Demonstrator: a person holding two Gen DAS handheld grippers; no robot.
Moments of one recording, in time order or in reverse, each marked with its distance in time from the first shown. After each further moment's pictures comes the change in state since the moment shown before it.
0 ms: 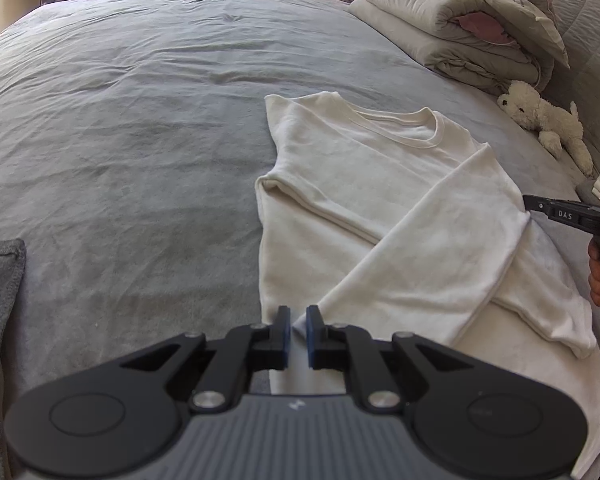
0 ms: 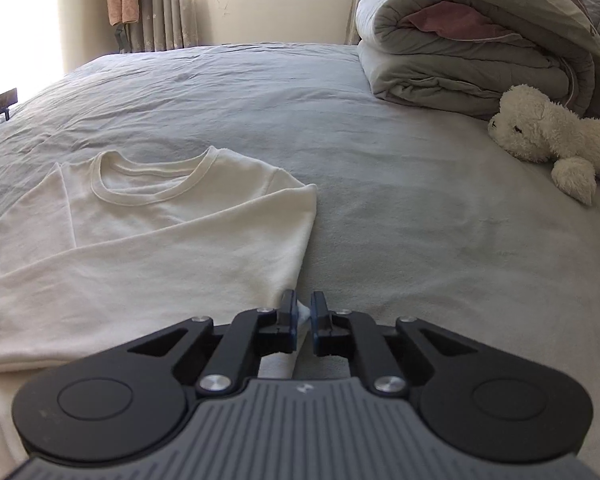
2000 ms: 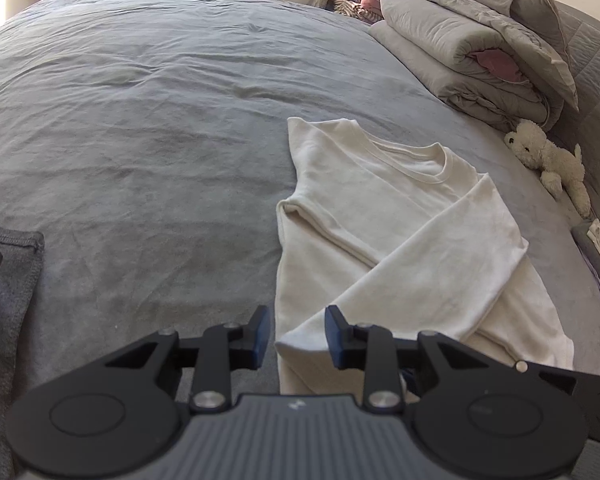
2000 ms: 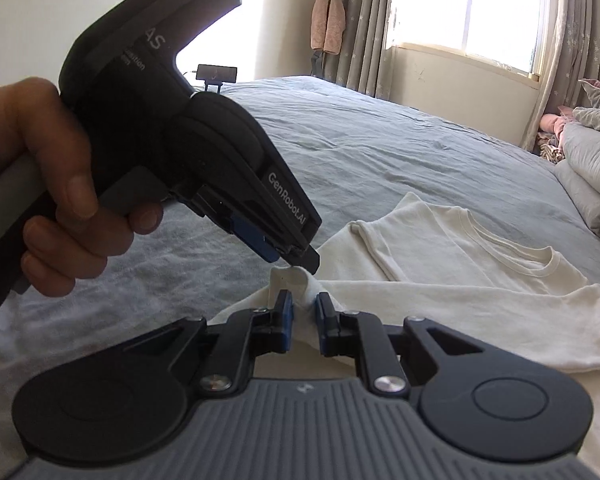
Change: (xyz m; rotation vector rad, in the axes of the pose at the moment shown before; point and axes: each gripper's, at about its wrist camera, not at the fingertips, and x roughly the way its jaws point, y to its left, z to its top) left arm -0.008 0.011 0.006 -0.065 -0.012 -0.014; right arm -0.081 0.268 -0.075 -0.456 -0.124 0.368
